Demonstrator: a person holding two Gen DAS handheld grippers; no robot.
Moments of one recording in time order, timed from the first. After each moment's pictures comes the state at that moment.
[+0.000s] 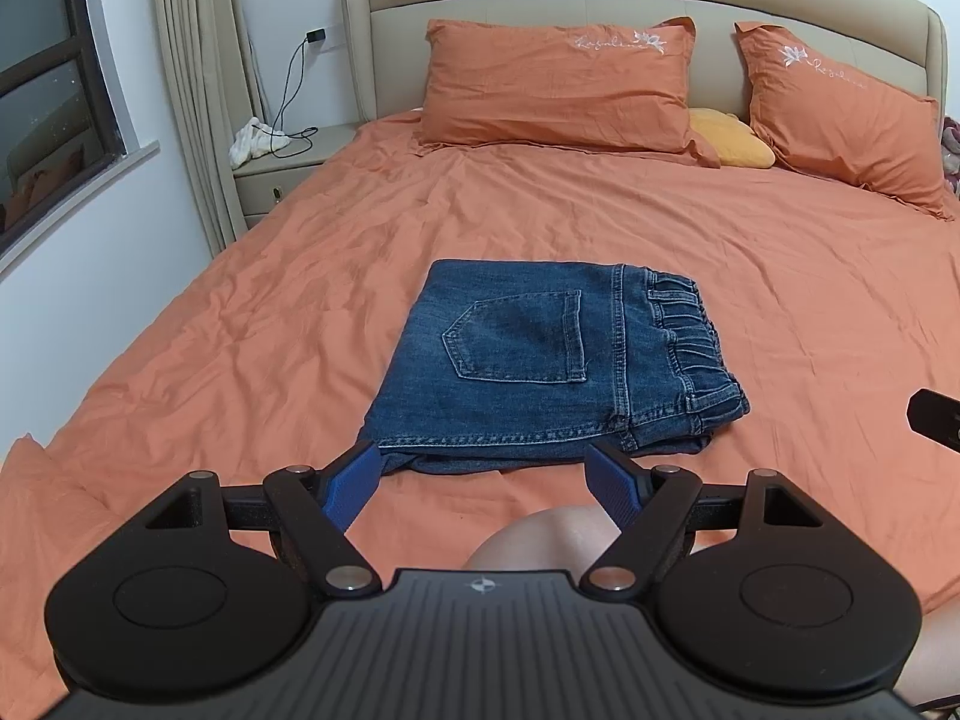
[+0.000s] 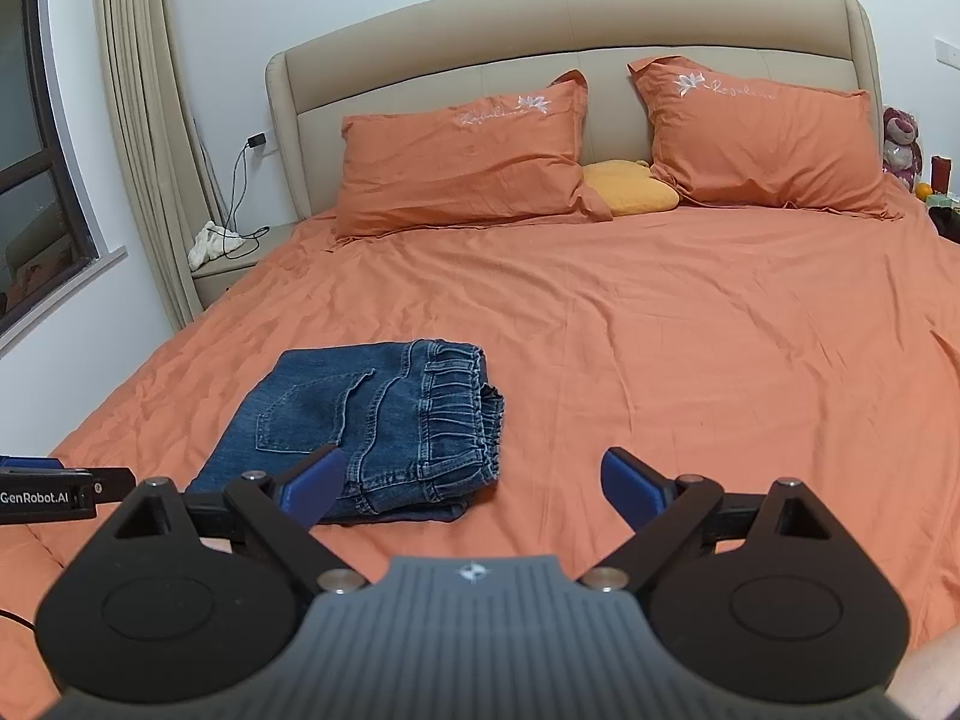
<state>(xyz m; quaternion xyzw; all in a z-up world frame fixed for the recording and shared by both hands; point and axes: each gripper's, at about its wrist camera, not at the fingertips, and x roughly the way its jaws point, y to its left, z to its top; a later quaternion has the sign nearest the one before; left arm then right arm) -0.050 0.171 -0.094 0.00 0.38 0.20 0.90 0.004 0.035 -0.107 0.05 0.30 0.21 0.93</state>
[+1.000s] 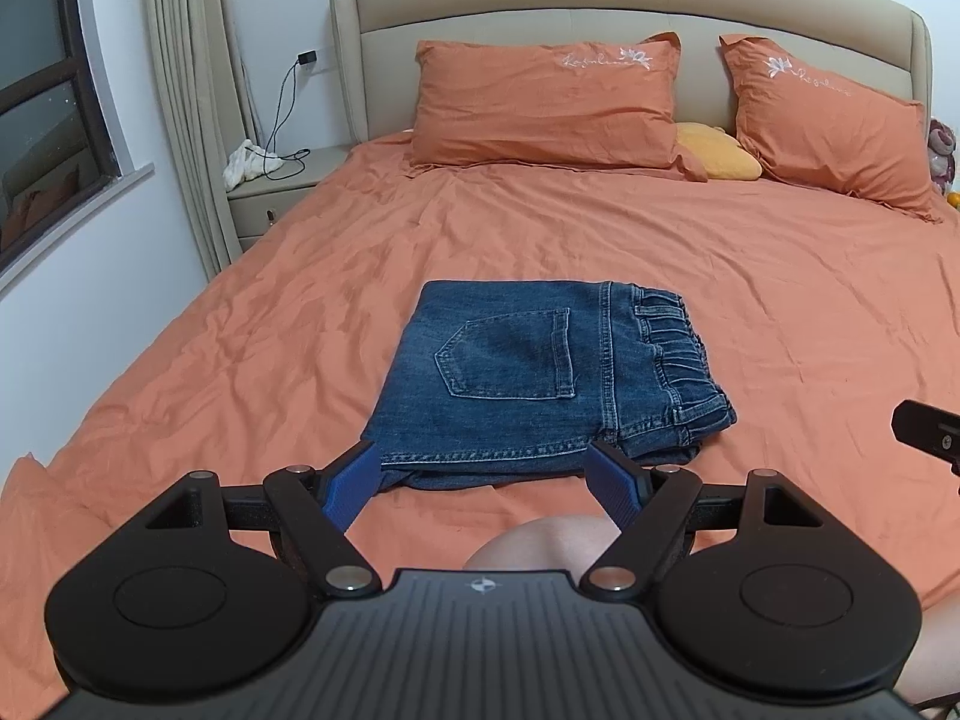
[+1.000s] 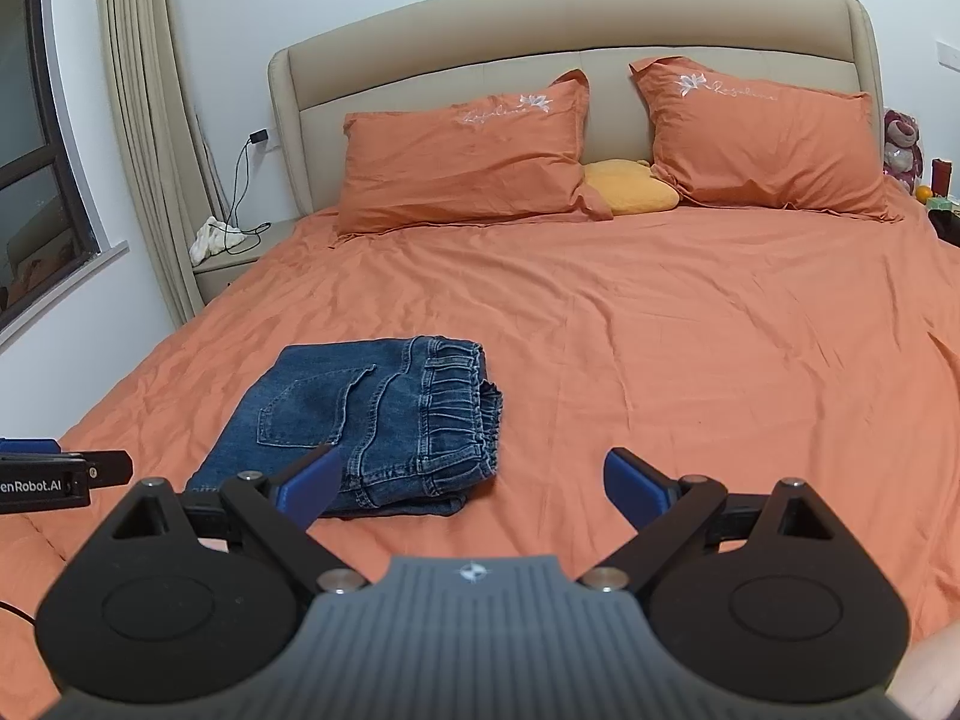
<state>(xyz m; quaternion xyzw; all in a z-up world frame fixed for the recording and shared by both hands) -0.055 0.165 -0.085 0.02 0.37 0.19 0.91 0.001 0.032 -0.103 0.05 0.30 0.21 0.93</state>
